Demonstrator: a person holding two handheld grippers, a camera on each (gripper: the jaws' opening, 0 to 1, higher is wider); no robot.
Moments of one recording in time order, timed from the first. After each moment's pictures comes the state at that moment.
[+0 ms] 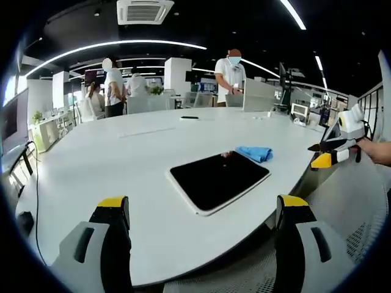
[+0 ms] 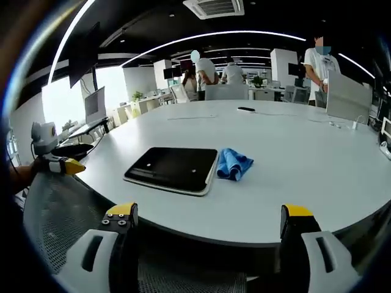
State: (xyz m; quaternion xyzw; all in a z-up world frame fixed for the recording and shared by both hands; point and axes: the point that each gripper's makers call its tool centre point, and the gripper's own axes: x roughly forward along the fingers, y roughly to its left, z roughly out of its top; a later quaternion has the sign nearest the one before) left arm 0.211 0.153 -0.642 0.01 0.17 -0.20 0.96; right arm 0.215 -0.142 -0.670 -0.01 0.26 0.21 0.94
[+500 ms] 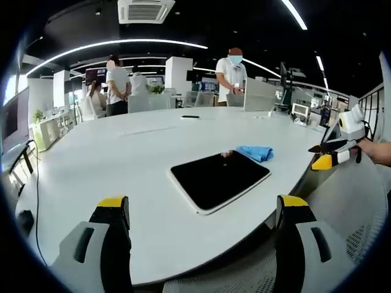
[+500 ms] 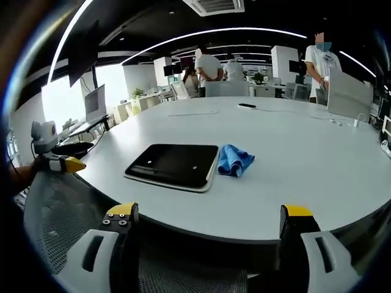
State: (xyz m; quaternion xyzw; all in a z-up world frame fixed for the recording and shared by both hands) left arm 0.210 0.154 -0.644 0.01 0.18 -0.20 0.96; right arm 0.212 -0.141 -0.674 -0.01 0.27 0.21 0.94
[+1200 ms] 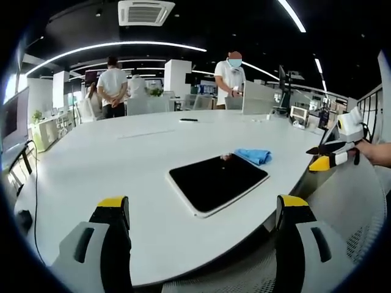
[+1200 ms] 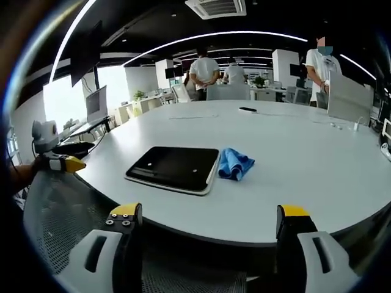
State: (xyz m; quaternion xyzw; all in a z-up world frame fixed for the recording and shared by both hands) left arm 0.209 0.152 -0.640 0.00 0.16 -0.20 0.97; right arm 0.213 -0.140 -0.670 -0.02 0.26 0.21 0.94
